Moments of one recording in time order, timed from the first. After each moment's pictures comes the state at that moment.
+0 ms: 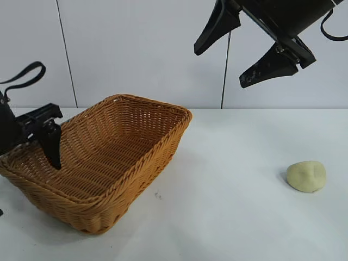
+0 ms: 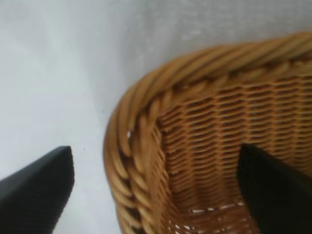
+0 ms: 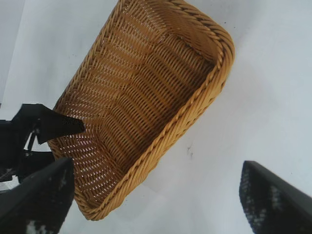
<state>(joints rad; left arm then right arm) -0.29 1.77 -0.91 -0.20 0.61 -1.07 0.21 1.65 -1.22 0.76 0.75 -0.27</state>
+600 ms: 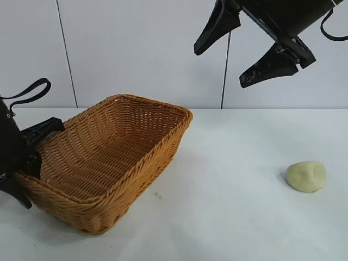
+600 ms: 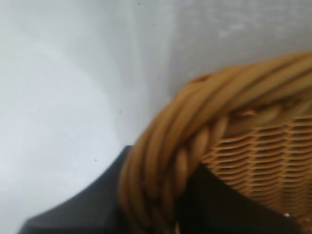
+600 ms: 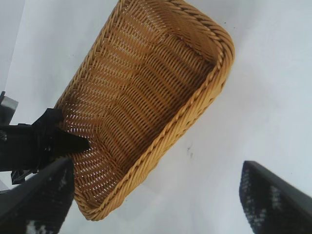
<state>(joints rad) -0.28 1.79 -0.91 -0.27 0.60 -1.07 0.21 1.65 -1.22 0.76 0.75 -0.27</state>
